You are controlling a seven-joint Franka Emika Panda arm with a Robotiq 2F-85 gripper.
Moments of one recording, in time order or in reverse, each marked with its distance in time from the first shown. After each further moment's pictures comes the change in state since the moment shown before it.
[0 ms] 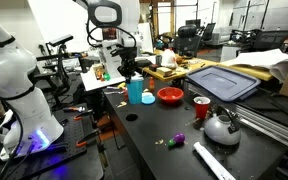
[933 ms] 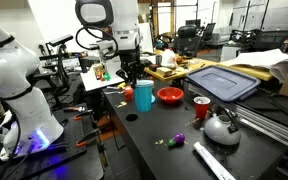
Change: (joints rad) arm -0.135 -0.040 -0.071 -0.036 0.029 0.102 0.137
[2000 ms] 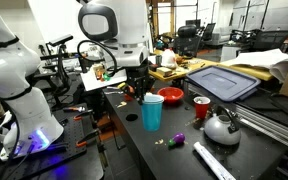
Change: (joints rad) arm -0.050 0.145 -0.107 0.061 -0.009 0.081 -0.001
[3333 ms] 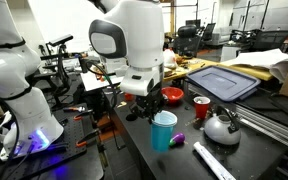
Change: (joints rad) arm -0.015 0.213 -0.116 0.138 0.178 0.012 -0.037
